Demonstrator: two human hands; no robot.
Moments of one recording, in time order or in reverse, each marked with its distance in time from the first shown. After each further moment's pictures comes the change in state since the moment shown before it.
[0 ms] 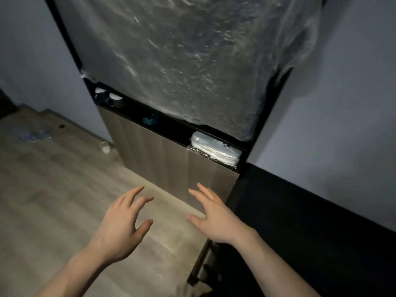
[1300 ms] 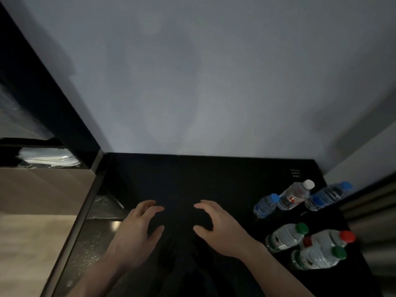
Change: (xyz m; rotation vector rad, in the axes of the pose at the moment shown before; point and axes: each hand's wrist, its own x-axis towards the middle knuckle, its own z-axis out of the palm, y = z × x) left_hand -0.028 0.501 0.239 -0.032 -0.318 0.401; right_hand -0.423 0.373 -0.129 0.297 0.258 0.444
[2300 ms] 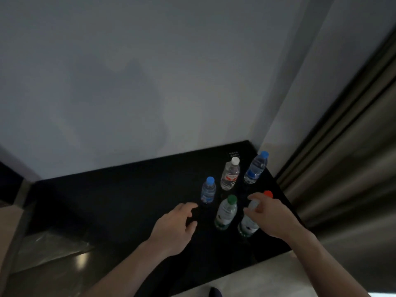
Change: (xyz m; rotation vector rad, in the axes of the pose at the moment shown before) left_hand 0.040 0.202 0.121 -0.036 -0.315 0.288; right_hand -0.167 0.201 -0.101 -0.104 0.440 0.531
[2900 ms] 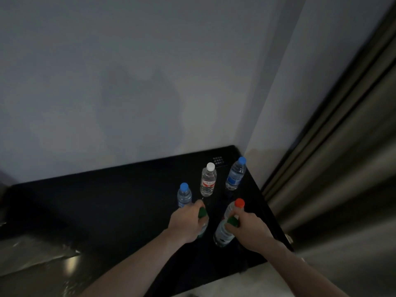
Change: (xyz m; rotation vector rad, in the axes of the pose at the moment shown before) left_hand 0.091 0.105 0.068 0.061 -0.037 -0.036; right_hand 0.035 0.081 0.014 0.011 -0.113 -0.078
